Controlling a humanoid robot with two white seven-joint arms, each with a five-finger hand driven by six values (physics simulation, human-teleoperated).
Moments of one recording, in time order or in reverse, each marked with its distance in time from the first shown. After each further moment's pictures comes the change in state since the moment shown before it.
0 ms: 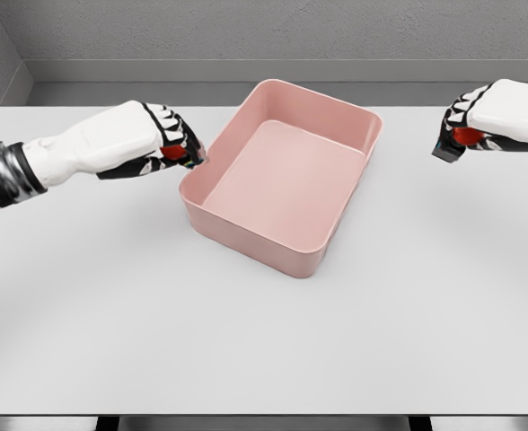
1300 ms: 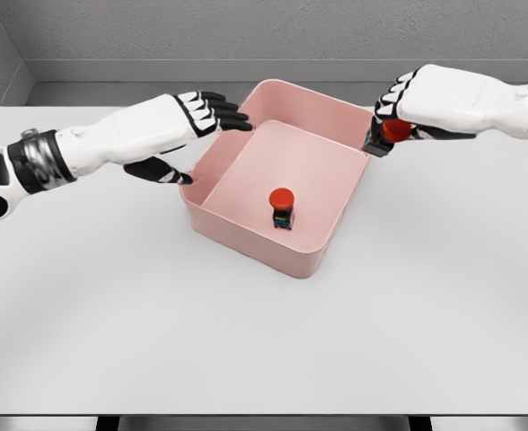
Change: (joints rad) left arm -0.028 -0.066 0.006 0.025 0.073 -0.001 -0.103; right arm -0.080 0.169 0.013 -0.078 0.006 0.000 0.066
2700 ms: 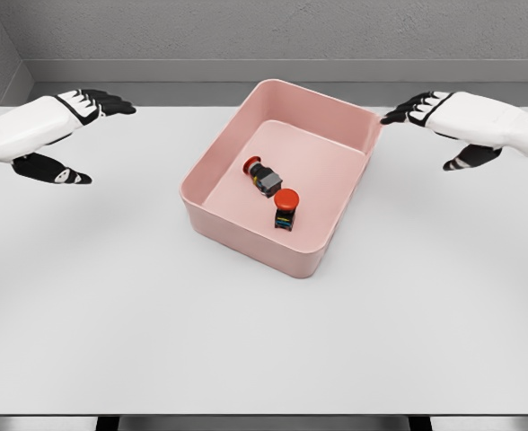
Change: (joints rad) left arm 0.114 0.208 0.133 0.100 0.141 0.001 0.000; right arm 0.150 0.010 -0.124 0.218 0.006 0.006 0.006
